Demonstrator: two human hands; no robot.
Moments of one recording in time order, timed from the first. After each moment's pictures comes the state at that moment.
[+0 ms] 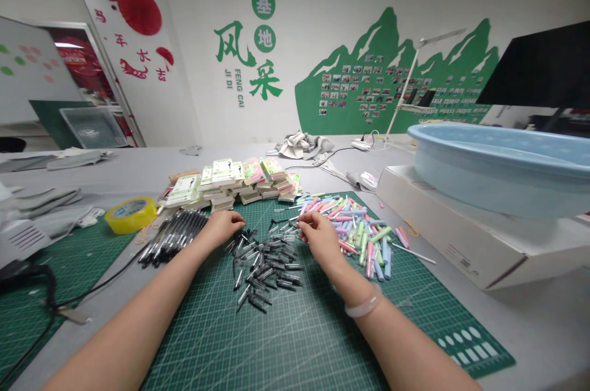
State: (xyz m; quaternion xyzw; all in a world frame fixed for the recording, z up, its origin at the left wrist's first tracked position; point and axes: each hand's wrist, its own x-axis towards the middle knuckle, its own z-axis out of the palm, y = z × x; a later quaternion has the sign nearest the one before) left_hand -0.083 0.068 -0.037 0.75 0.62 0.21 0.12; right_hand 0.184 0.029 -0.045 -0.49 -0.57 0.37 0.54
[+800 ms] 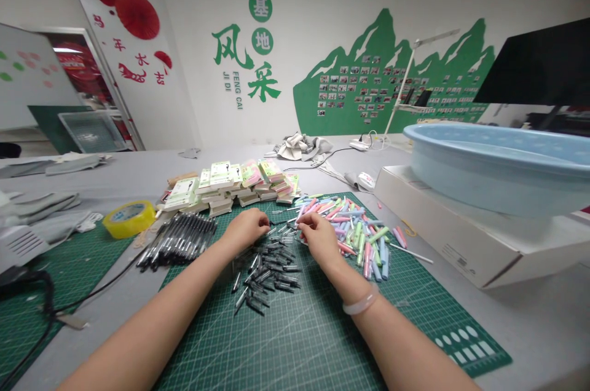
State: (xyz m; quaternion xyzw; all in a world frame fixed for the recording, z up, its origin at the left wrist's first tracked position) left_hand -0.013 0.061 -0.021 0.81 0.56 0.17 0.06; right_hand 0.189 0.035 -0.049 -0.50 -0.57 0.35 0.54
